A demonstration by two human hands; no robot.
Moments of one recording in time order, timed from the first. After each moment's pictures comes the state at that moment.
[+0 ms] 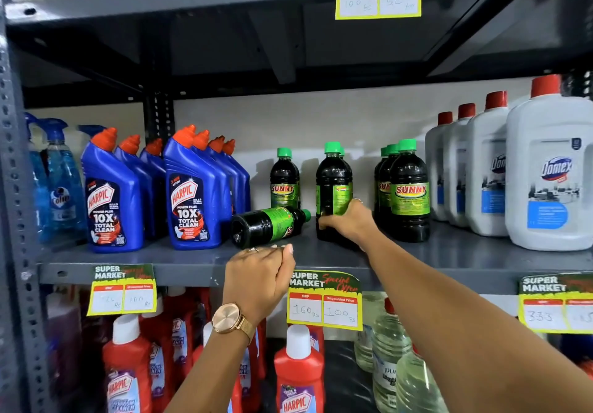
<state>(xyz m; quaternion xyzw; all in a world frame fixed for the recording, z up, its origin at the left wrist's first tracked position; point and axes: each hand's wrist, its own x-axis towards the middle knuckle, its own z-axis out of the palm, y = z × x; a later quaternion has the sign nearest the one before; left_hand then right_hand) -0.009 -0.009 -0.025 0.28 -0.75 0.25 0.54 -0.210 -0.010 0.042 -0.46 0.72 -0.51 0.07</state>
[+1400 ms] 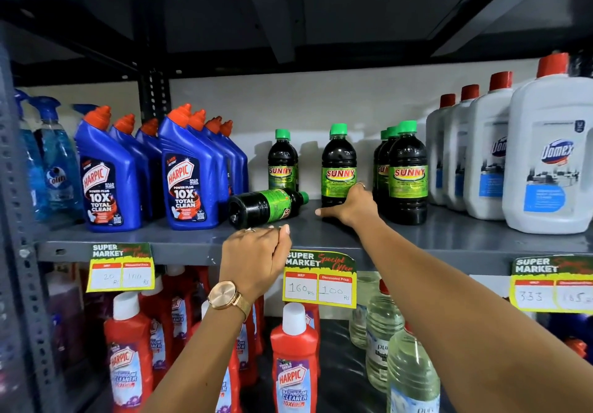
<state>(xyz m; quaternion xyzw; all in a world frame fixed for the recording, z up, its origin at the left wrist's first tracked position) -0.008 -0.005 -0.023 0.30 -0.75 0.25 0.53 -0.208 0.002 0.043 -0.45 0.78 -0.42 0.00</state>
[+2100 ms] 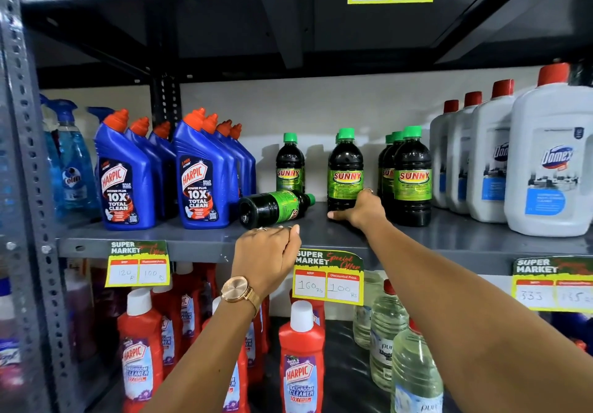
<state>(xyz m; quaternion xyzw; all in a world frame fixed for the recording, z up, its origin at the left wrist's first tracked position) -0.004 0.001 -0.020 0.30 -0.78 0.22 0.51 -0.210 0.005 0.041 -0.45 0.79 -0.42 0.03</state>
